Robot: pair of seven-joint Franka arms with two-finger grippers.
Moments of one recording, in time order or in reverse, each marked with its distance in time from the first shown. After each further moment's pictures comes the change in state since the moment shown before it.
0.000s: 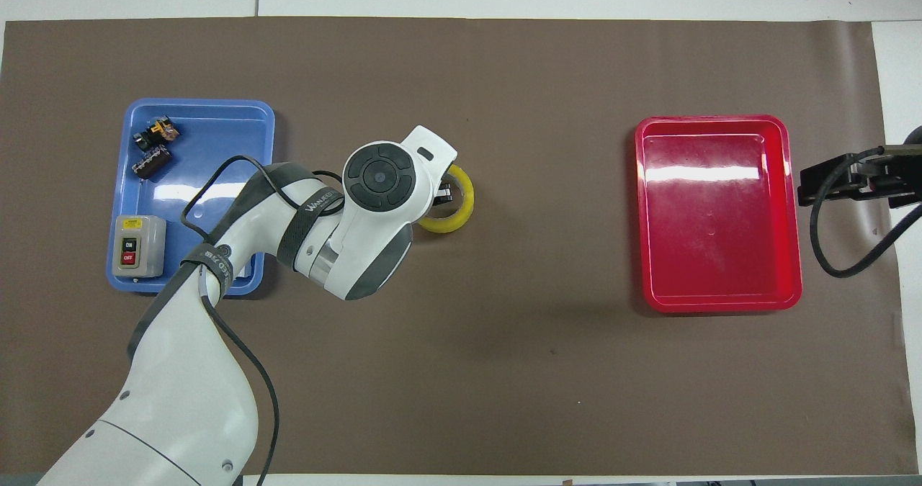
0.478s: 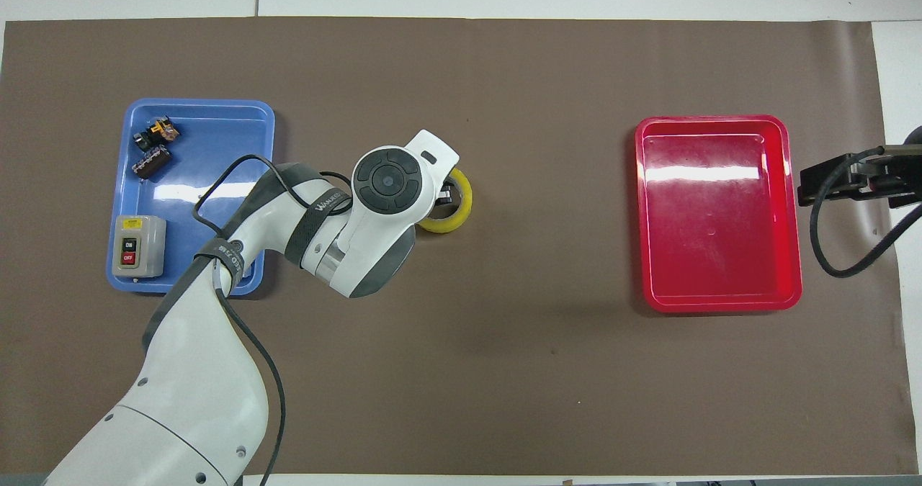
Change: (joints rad) left arm 0.000 0.028 0.000 0.000 0.037 0.020 0.000; right arm 0.000 0.000 0.000 0.000 0.000 0.000 0.000
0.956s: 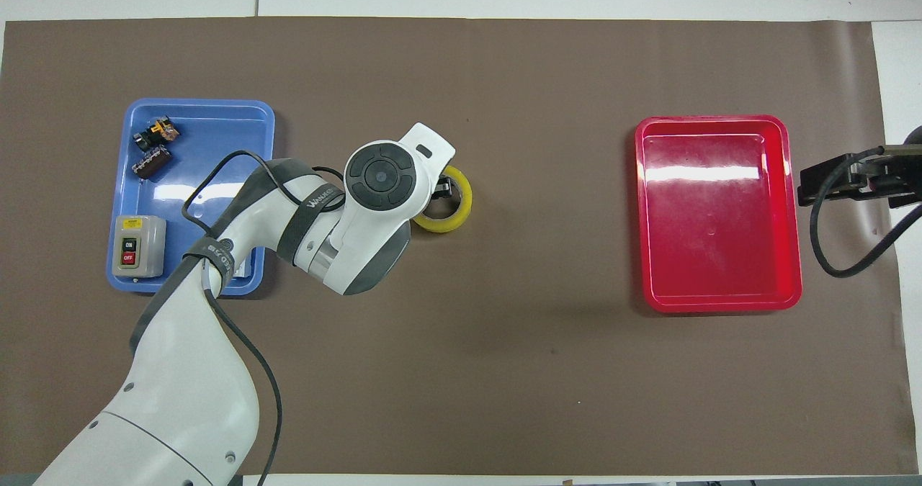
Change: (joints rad) left arm 0.009 -0.032 0.011 0.012 0.003 -0.016 0.000; right arm 0.000 0.000 0.000 0.000 0.000 0.000 0.000
